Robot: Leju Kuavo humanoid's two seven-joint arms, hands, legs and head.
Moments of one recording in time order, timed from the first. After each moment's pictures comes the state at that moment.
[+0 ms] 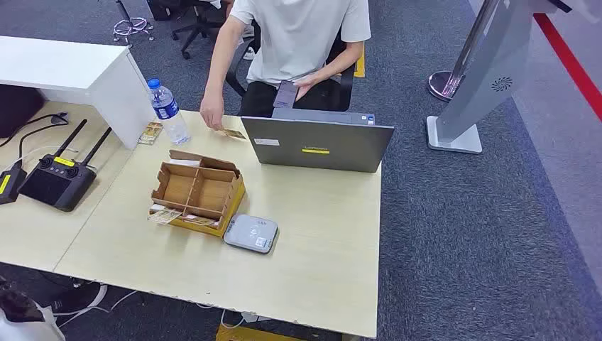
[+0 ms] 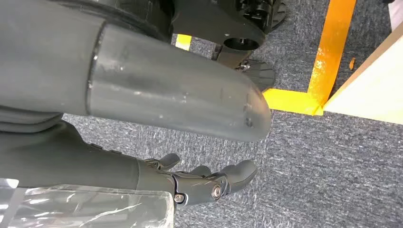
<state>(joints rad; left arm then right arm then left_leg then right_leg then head) -0.32 -0.02 0.95 -1.36 -0.02 -0.15 -0.59 -0.14 -0.04 0.92 -0.17 -0.81 -0.28 -0.11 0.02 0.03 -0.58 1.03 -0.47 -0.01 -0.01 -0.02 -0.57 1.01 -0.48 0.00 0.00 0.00</state>
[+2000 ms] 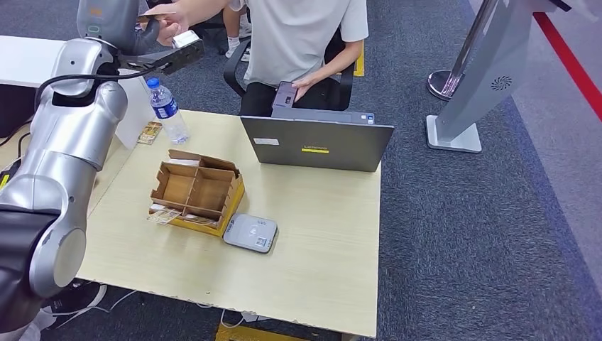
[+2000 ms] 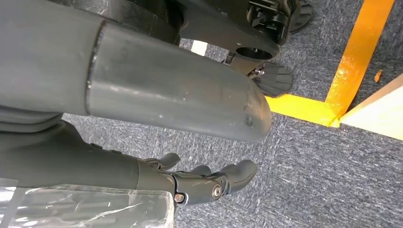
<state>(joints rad) -1.19 0.18 -0.27 -0.67 -1.29 0.24 -0.11 -0.19 -0.03 1.12 -0.16 -0.90 -0.27 -0.01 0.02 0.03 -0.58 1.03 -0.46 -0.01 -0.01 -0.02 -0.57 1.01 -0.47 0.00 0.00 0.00</state>
